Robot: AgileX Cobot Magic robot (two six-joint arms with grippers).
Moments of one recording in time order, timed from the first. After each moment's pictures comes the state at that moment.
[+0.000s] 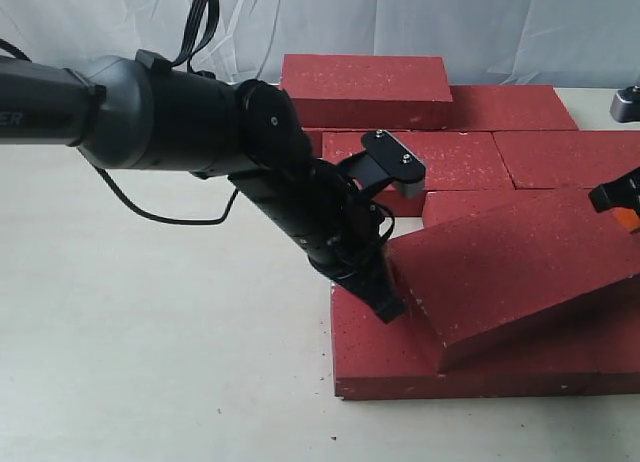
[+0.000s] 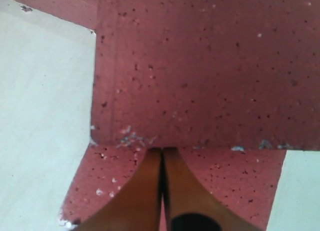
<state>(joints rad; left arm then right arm) -0.79 1.92 -1.25 -0.66 0.62 0.80 -0.20 1.65 -0.96 0.29 0.74 -0.62</state>
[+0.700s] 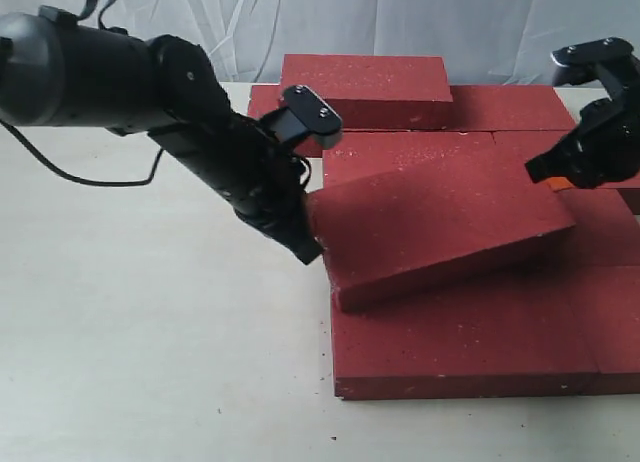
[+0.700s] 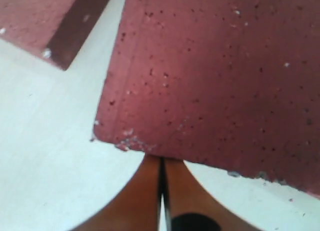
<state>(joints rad) -0.61 1.84 -1.20 -0.55 0.62 0.81 -0.01 1.65 -1.03 0.50 0.73 -0.81</state>
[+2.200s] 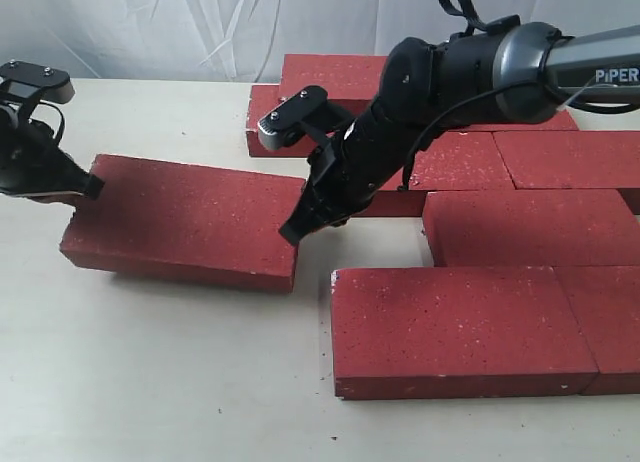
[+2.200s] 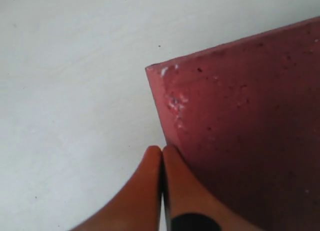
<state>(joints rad) 0.03 1.74 -1.01 -0.50 0.60 0.79 0.59 1.99 -1.33 0.45 0.62 -0.69</state>
